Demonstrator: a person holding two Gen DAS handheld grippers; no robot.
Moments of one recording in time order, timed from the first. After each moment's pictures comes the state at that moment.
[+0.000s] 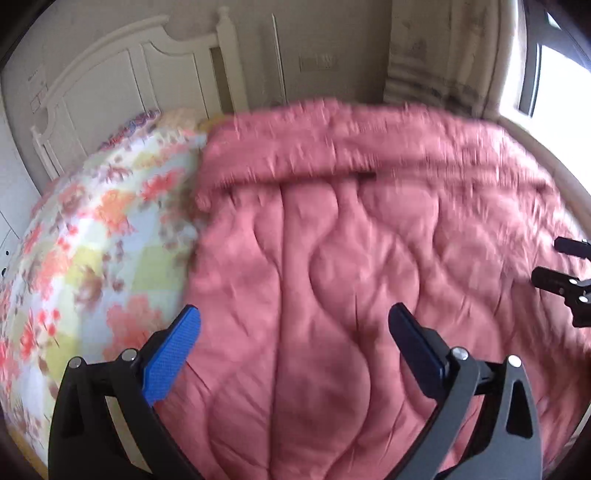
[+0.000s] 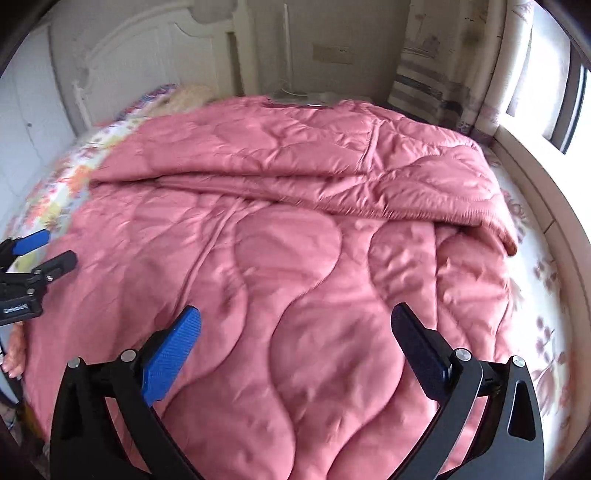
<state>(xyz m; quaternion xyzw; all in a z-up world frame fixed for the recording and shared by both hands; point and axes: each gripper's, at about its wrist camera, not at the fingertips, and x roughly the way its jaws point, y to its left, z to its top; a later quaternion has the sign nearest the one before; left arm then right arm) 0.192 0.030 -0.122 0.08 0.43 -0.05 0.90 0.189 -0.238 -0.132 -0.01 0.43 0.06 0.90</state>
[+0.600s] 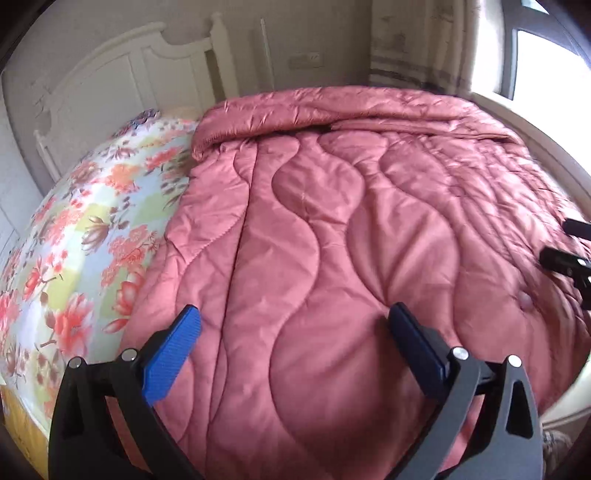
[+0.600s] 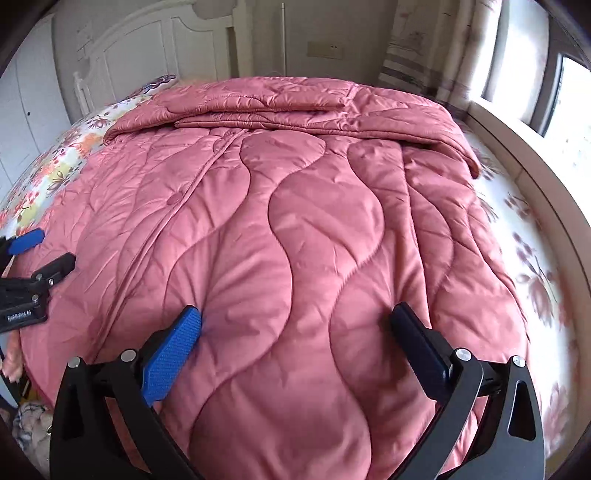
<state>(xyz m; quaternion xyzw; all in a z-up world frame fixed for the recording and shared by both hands) 0.102 0.021 -0.124 0.09 0.40 -0.06 0.91 0.098 -0.238 -0.152 -0.02 0.43 0.03 0.90</state>
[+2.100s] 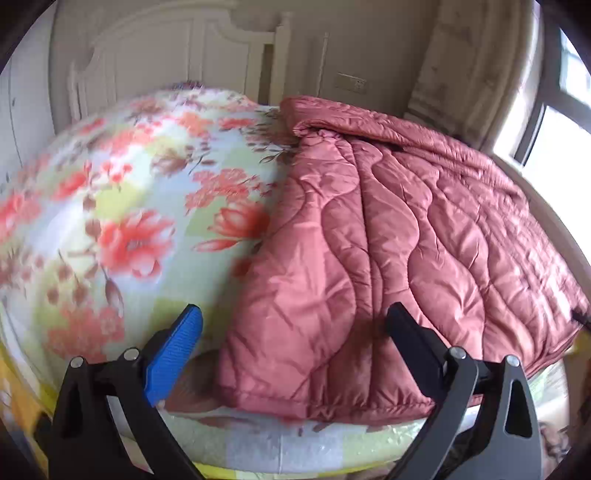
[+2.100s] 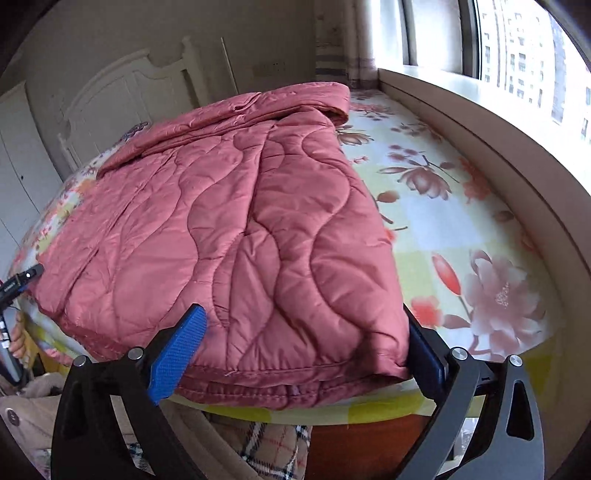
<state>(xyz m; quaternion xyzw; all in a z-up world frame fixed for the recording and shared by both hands) 0.059 0.132 -0.133 -0.03 0.38 -0.05 0.92 -0.014 -0.345 -0.167 0.08 0.39 0.01 0.92</state>
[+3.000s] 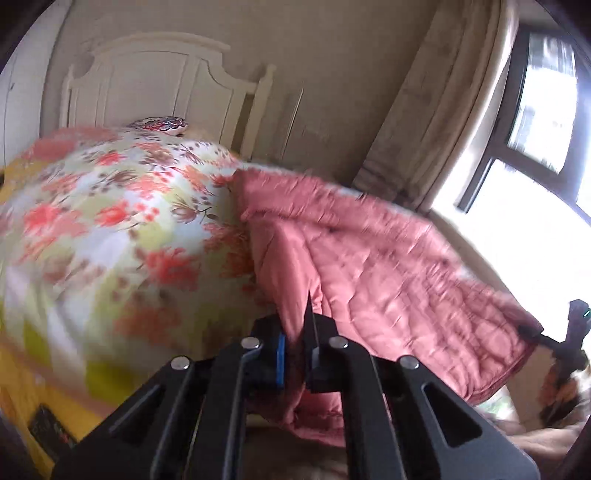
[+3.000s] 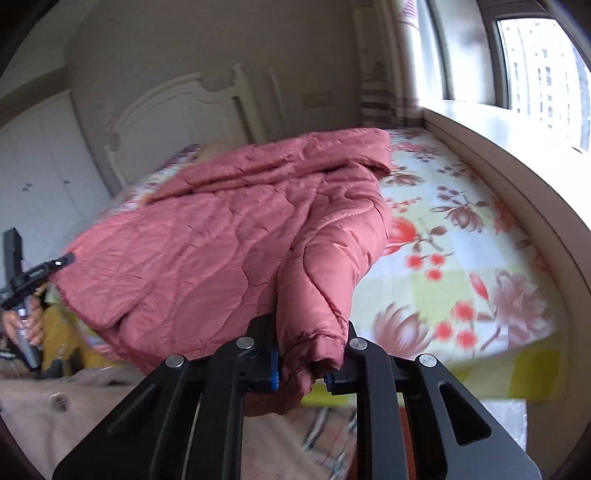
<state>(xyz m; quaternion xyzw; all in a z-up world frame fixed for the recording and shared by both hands) -0.058 0.201 -0.043 -0.14 0.29 -0.14 0.94 -0.075 -0.312 -0.111 0.10 0.33 0.11 0.93</state>
